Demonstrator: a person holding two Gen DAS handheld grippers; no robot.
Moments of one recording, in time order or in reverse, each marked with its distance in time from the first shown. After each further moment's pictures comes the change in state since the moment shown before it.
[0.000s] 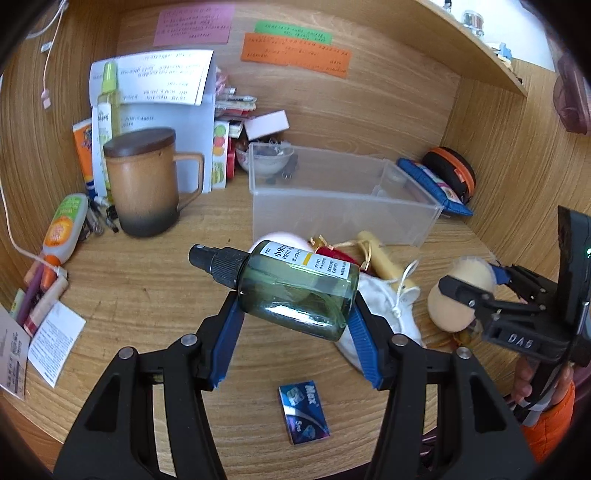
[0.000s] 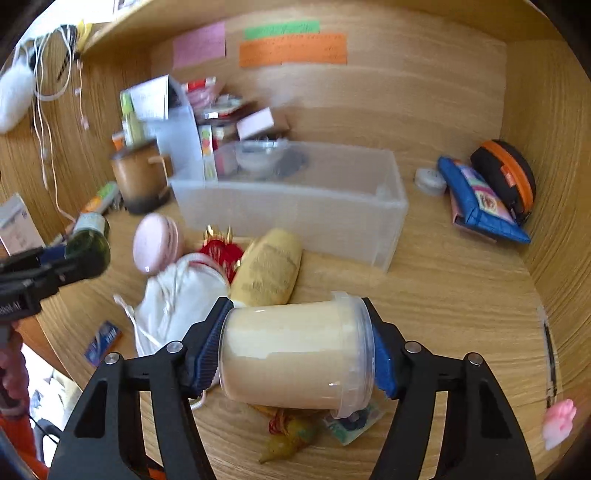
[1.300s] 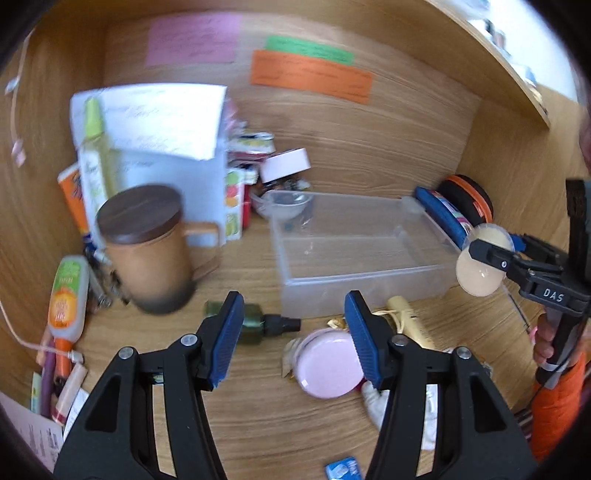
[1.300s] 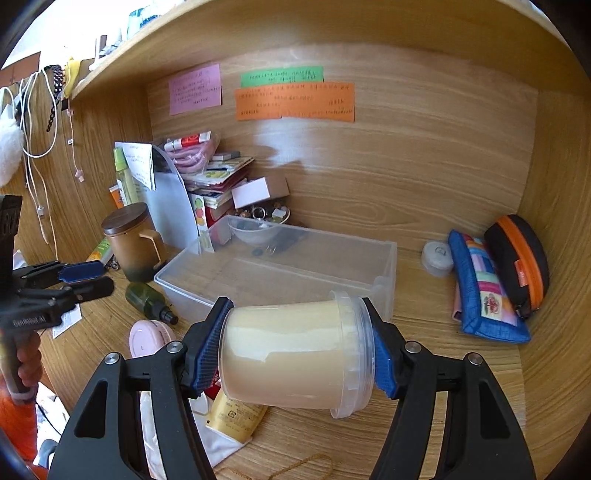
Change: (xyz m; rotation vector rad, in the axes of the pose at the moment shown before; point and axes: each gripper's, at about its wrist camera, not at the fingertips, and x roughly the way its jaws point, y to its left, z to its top) left arm 0.021 0.044 0.074 -0.014 0.001 0.005; right arm 0.016 -0.023 0.099 -0.043 -0.060 0.057
